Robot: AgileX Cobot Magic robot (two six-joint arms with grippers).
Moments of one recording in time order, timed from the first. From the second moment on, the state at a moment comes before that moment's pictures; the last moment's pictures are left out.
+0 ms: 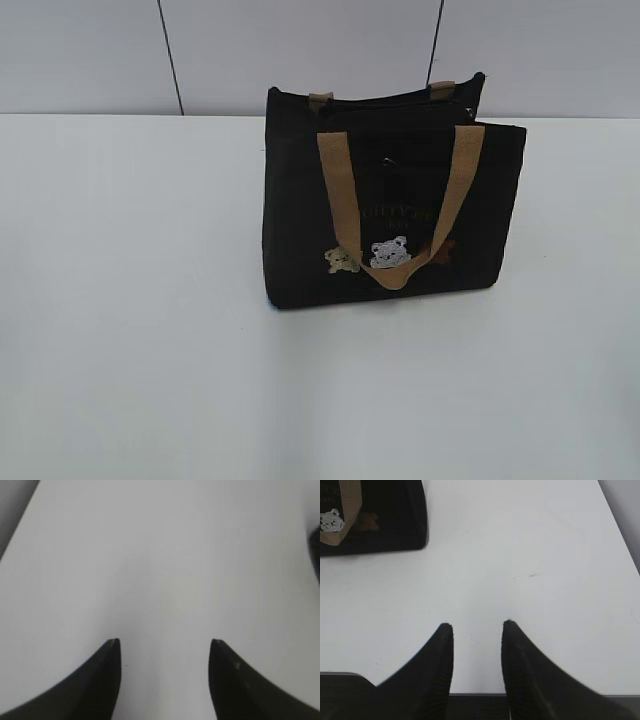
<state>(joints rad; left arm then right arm) -0.20 0.46 -0.65 0.15 0.98 -0.24 -0.09 -0.01 -0.47 0.11 1.10 -0.15</state>
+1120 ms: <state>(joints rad) -0.05 -0.01 -0.54 0.01 1.06 -0.05 -0.09 -0.01 -0.47 0.11 1.10 -0.15</state>
